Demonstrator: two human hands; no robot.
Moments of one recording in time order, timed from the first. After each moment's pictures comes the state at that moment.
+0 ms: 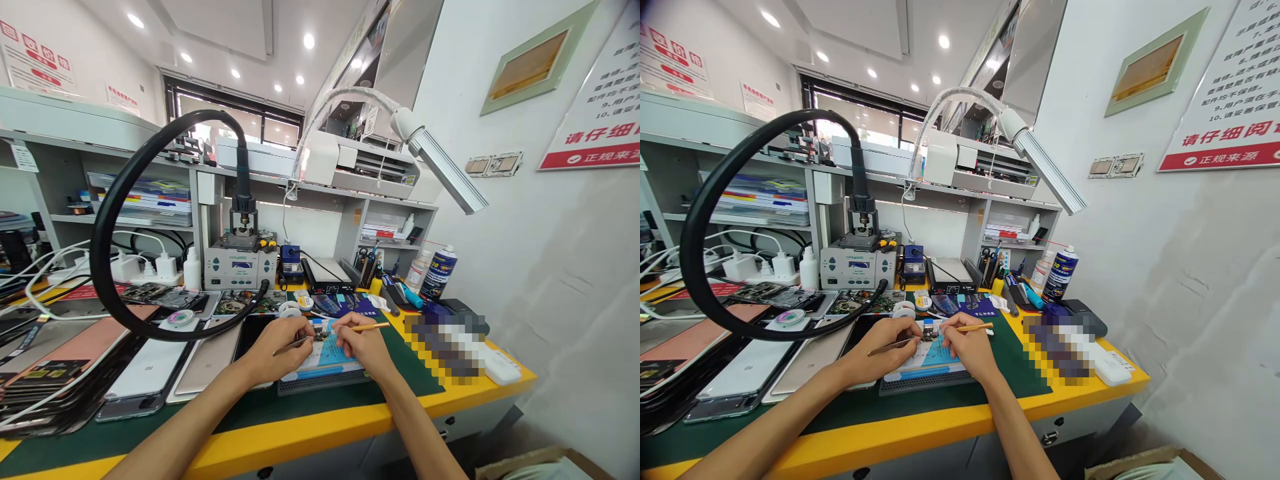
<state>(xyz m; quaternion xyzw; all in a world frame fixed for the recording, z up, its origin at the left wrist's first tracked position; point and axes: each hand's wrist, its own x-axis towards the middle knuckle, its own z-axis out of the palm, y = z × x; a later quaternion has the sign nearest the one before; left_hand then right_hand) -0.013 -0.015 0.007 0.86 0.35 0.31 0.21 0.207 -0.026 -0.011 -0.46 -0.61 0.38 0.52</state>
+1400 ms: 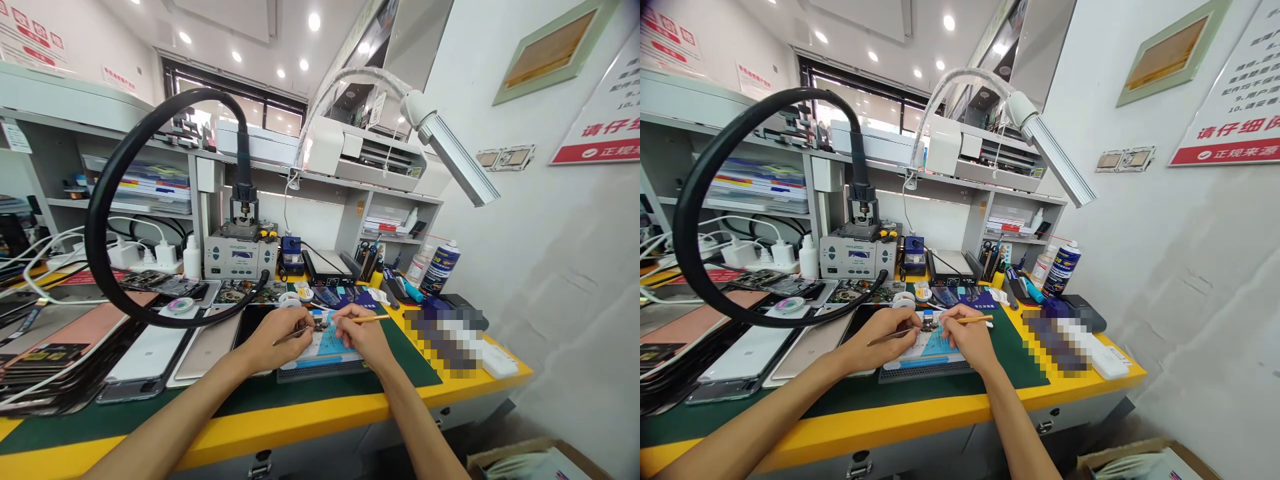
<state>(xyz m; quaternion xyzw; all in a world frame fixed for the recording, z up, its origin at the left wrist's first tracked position) -0.014 -0.011 0.000 0.86 0.34 0.32 0.21 0.208 -0.026 -0.008 -0.44 -0.62 0.39 0.51</state>
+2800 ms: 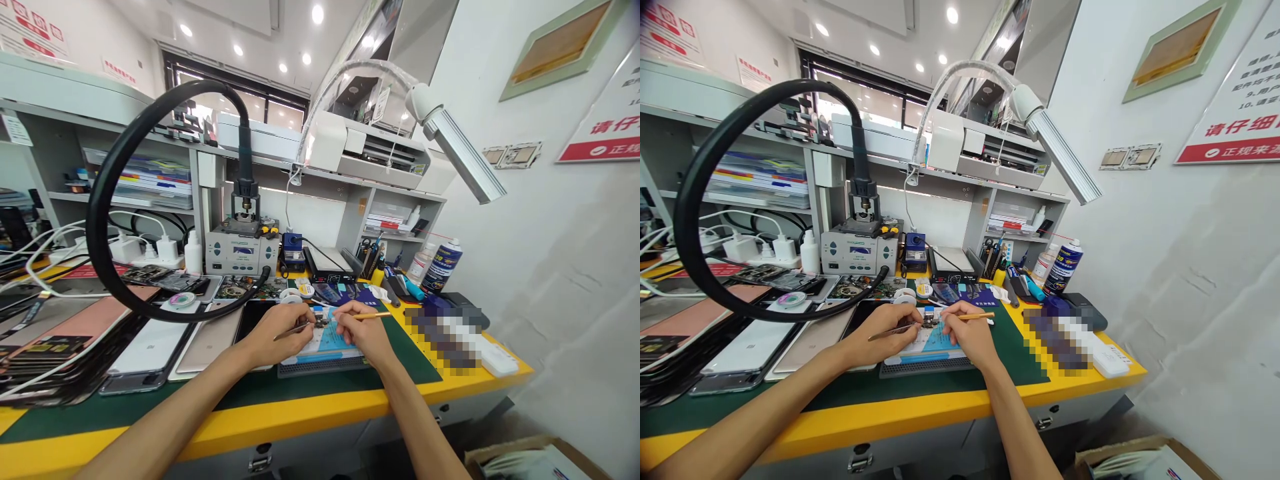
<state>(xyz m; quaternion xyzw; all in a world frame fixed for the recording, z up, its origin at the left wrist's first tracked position) -0.014 -0.011 0.001 0.86 0.34 0.32 0.20 0.207 -0.029 -0.006 -0.45 -0.62 0.39 0.51</state>
